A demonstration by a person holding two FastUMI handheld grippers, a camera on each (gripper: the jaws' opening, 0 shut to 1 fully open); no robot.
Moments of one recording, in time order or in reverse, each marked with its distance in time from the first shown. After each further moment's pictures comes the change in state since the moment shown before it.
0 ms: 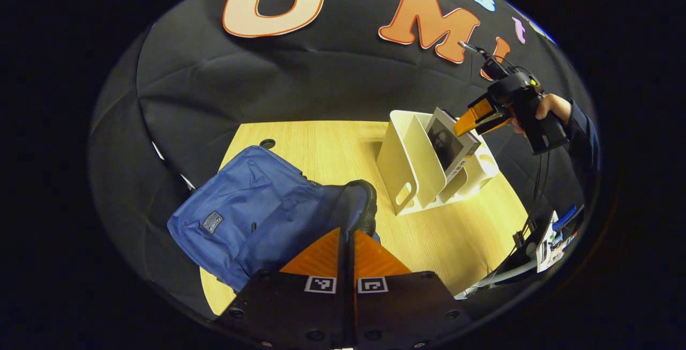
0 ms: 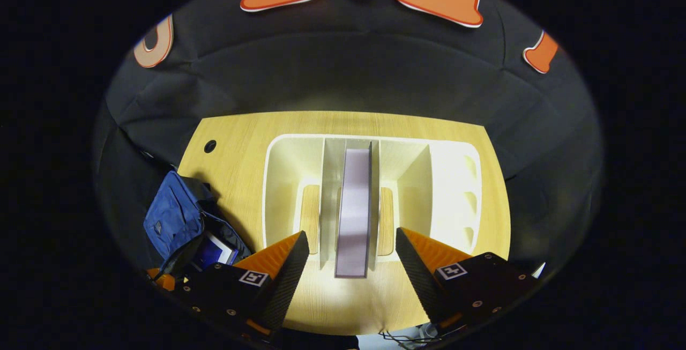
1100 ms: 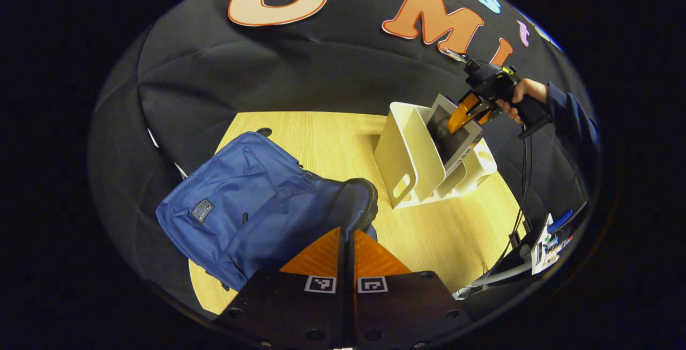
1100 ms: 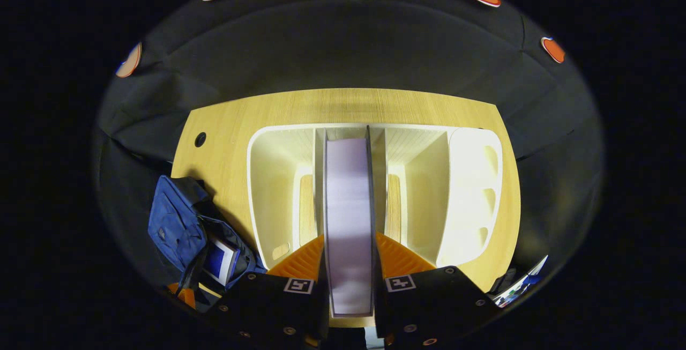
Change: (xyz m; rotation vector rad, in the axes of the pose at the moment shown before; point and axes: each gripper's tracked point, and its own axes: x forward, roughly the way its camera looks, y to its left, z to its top) left arm 0.007 -0.005 -0.014 -0.015 0.021 -0.021; right arm 0.018 -0.004 0.008 0.031 0.128 0.033
